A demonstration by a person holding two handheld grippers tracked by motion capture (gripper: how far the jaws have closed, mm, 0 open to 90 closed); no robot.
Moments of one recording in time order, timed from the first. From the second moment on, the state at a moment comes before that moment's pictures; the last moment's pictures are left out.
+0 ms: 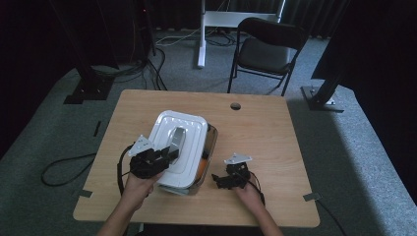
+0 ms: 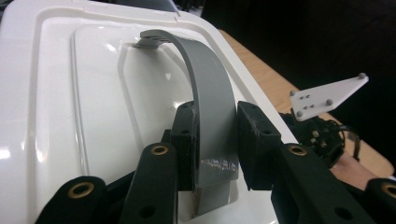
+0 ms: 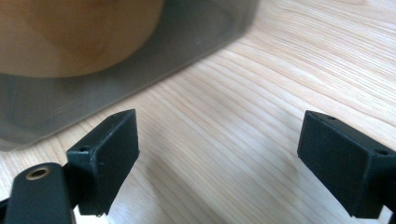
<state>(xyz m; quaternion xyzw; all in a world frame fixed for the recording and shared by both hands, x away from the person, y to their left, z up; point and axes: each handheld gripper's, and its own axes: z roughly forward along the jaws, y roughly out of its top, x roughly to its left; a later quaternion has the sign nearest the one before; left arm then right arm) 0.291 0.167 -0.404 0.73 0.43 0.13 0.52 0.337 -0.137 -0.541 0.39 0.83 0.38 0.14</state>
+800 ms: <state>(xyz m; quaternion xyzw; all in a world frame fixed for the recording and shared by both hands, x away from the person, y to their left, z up) 0.311 0.145 -0.417 0.76 0.42 0.10 0.49 0.337 -0.150 -0.540 0.40 0.82 0.38 0.14</state>
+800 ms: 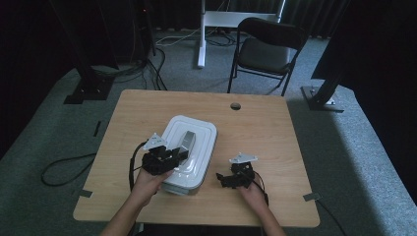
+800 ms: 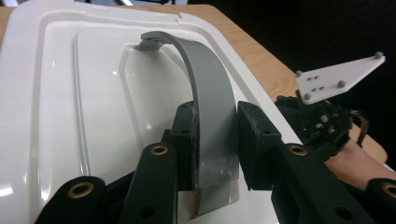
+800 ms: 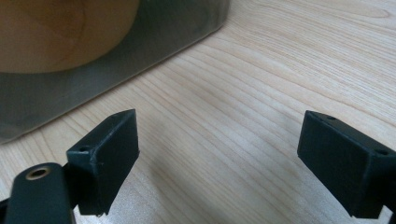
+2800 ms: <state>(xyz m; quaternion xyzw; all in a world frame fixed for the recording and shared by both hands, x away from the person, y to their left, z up) 0.301 0.181 -0.407 0.76 0.41 0.17 0.47 0.337 -0.155 -0.537 0.40 0.82 0.38 0.14</state>
